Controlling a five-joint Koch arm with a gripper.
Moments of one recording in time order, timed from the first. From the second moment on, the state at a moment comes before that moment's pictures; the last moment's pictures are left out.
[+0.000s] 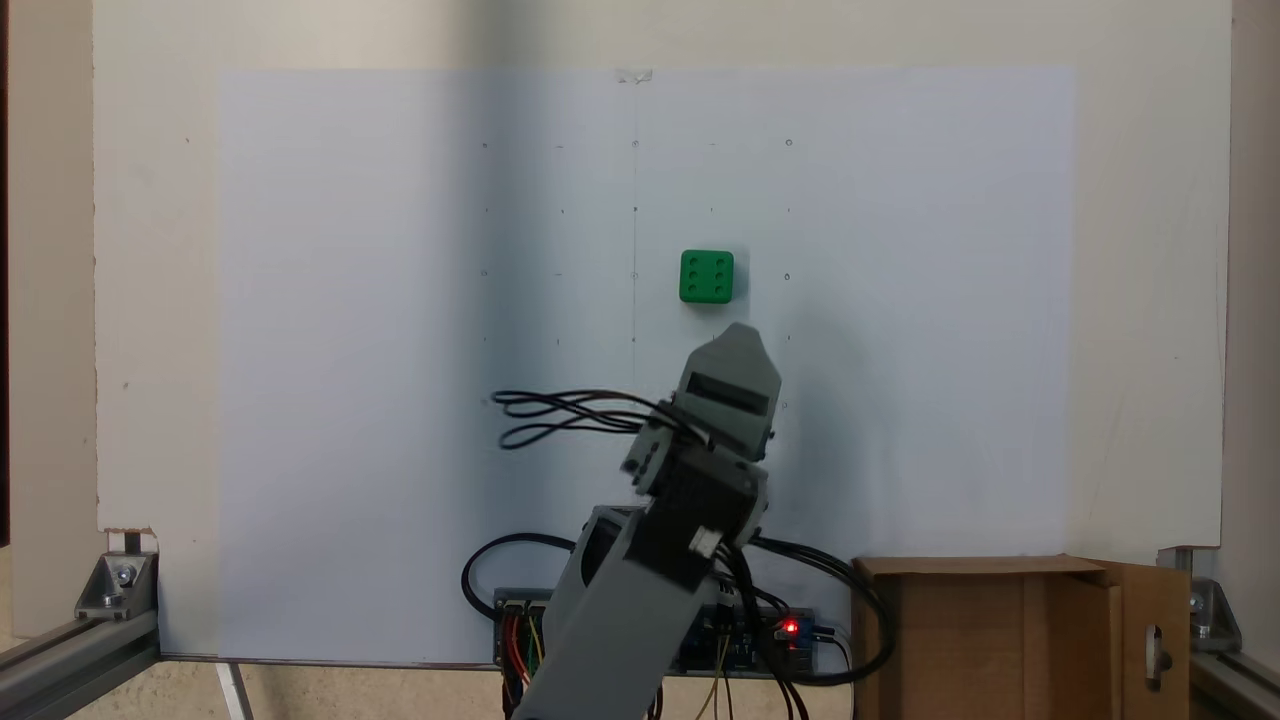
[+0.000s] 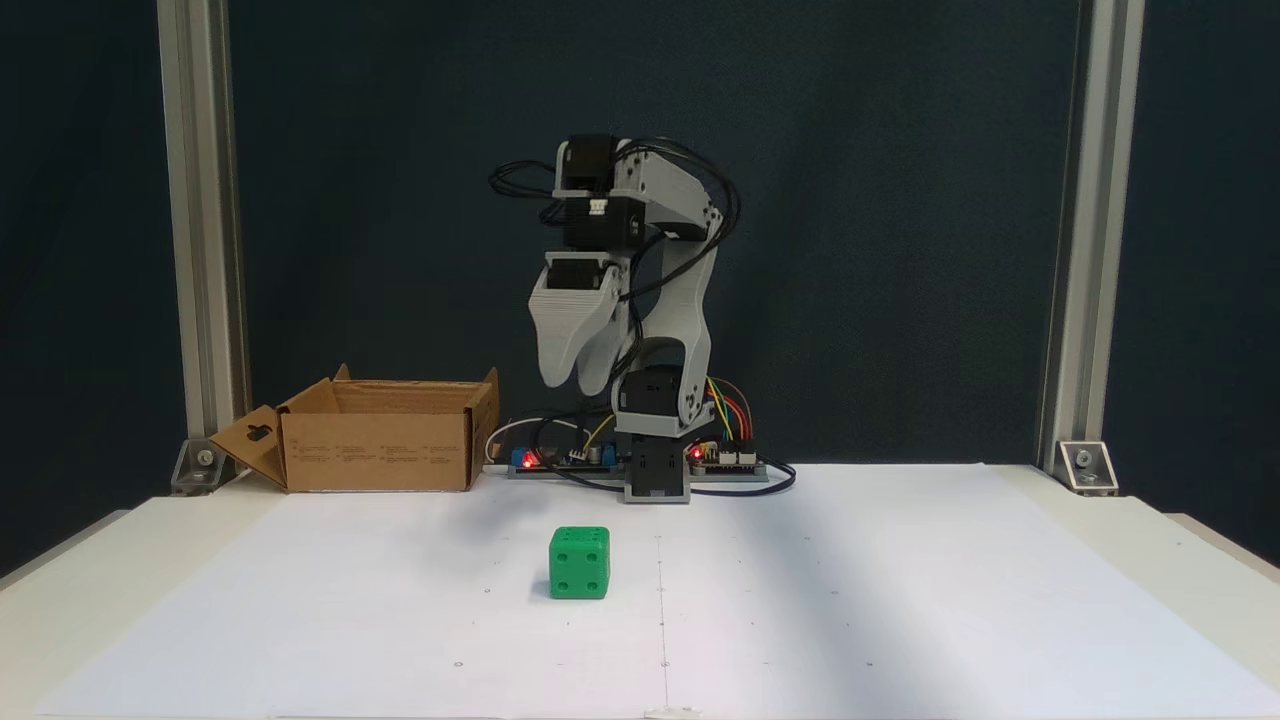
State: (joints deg) arm 27.8 114.4 74.7 92.2 -14.0
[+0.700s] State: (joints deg) arm 31.1 107.9 72.0 83.3 -26.1
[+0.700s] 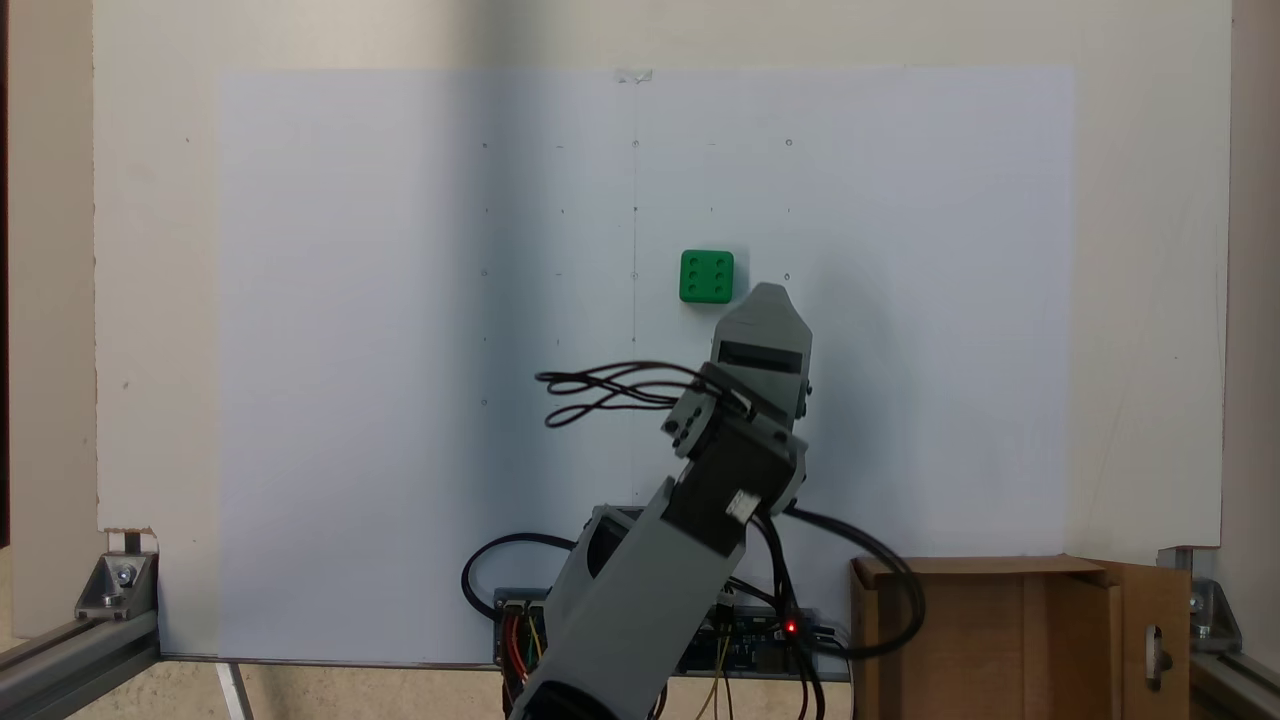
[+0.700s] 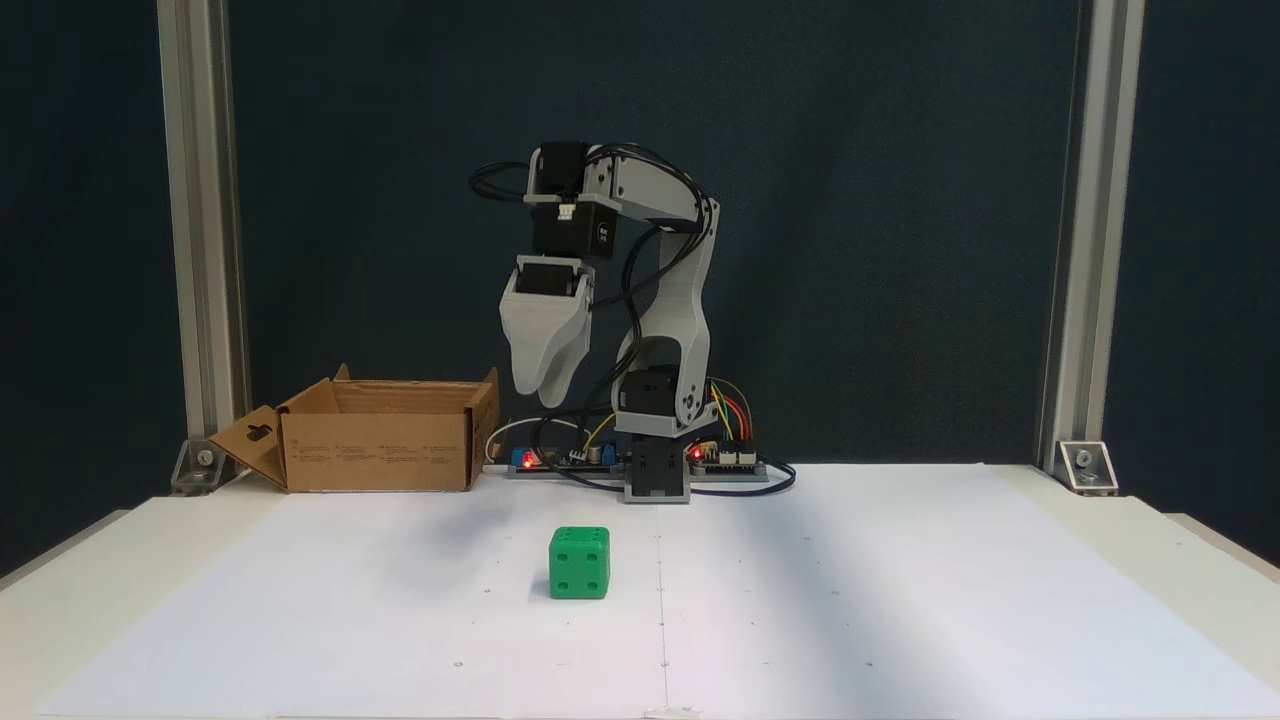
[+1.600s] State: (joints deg) arm 21.4 94.7 72.0 77.8 -26.1
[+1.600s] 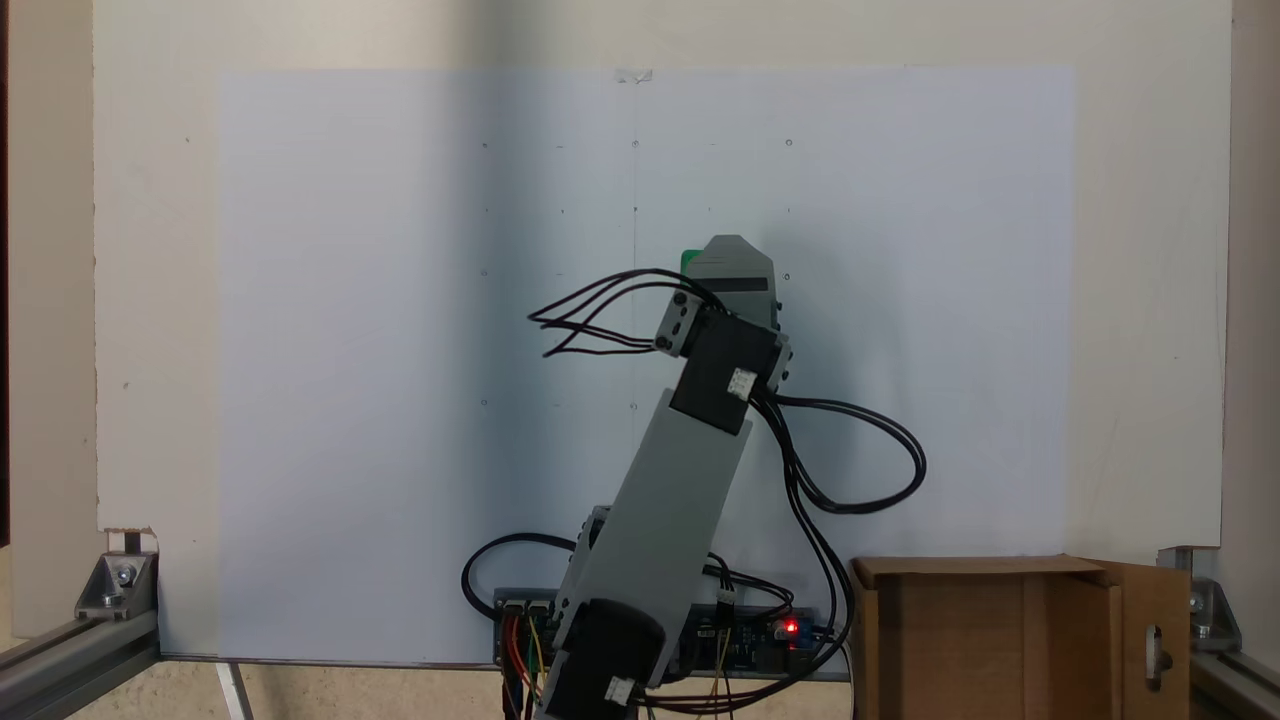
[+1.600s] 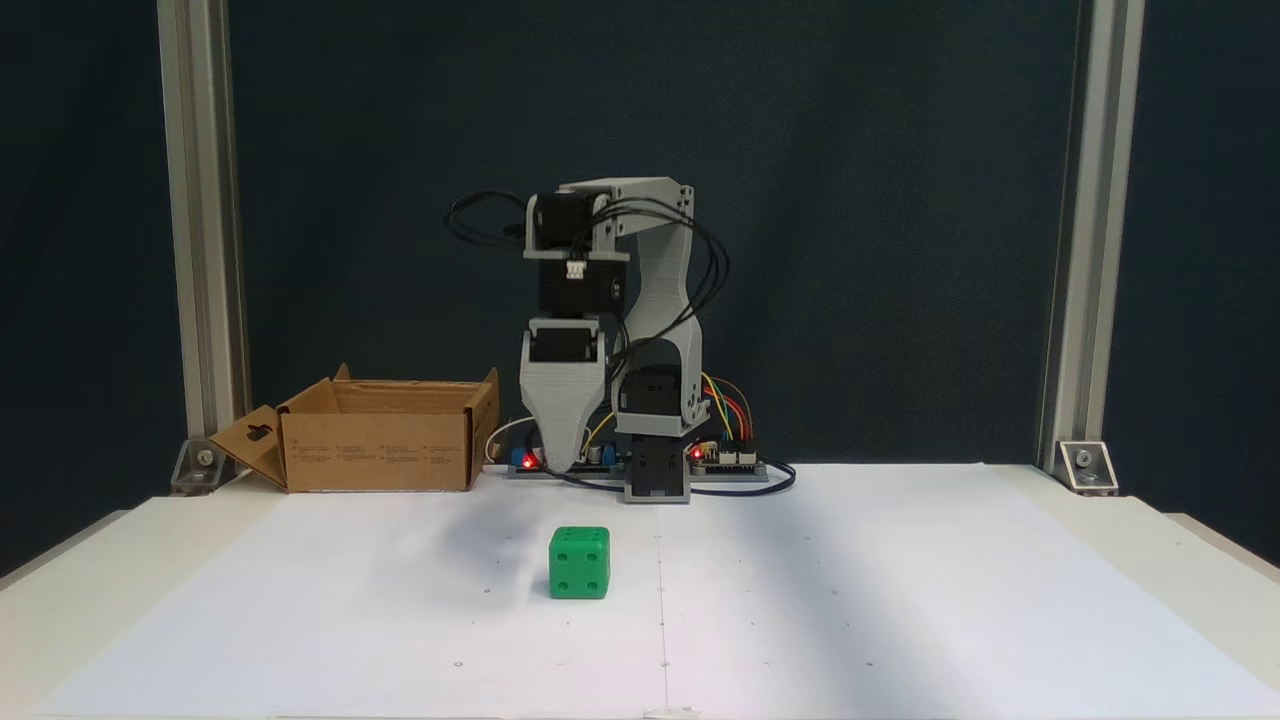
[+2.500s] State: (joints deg) arm 16.6 92.7 67.8 78.5 -13.4
